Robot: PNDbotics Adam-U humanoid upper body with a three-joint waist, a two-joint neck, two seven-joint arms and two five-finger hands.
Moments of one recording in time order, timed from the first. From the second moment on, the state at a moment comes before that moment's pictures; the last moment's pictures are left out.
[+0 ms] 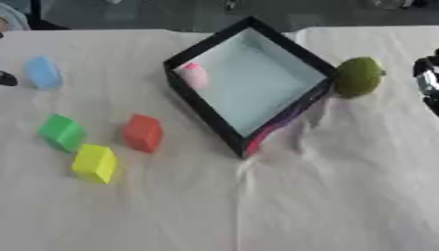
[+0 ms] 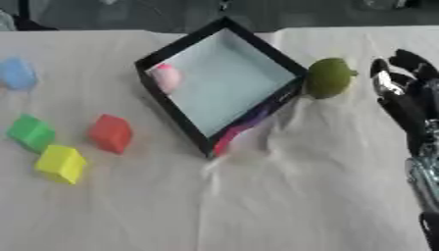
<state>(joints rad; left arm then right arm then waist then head) -0.99 0.83 -0.05 -0.92 -0.56 0.07 -0.64 -0.32 -0.46 -0.03 -1.79 -0.18 0.12 -0.31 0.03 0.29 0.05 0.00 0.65</state>
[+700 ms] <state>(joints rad) -1.03 0.76 -0.07 -0.89 -0.61 0.06 -0.62 -0.33 -0.46 -0.03 -1.79 -0.18 0.12 -0.31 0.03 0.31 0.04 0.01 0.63</state>
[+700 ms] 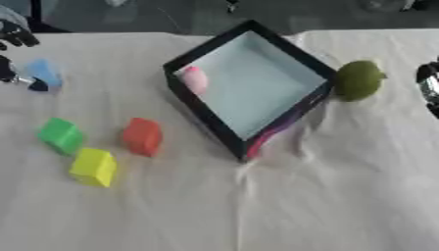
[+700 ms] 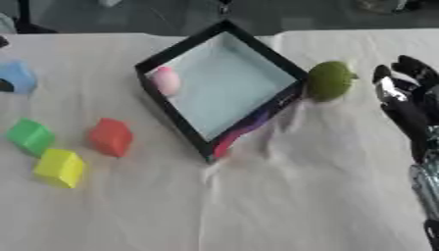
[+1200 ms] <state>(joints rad) -1.05 0.76 -0.02 -0.86 -0.65 0.12 -0.56 -0.34 -0.46 -0.02 -1.79 -0.18 0.13 -0.31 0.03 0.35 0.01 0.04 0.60</state>
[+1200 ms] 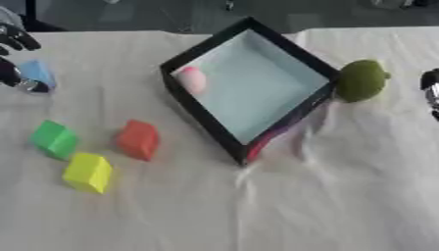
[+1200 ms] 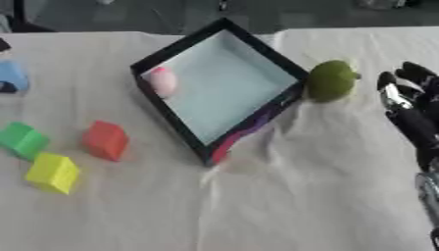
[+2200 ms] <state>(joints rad) -1.03 0.78 0.03 -0.75 -0.79 0.35 -0.37 -0.35 -0.46 -0.01 -1.79 -0.17 0.13 -0.30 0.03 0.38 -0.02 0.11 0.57</state>
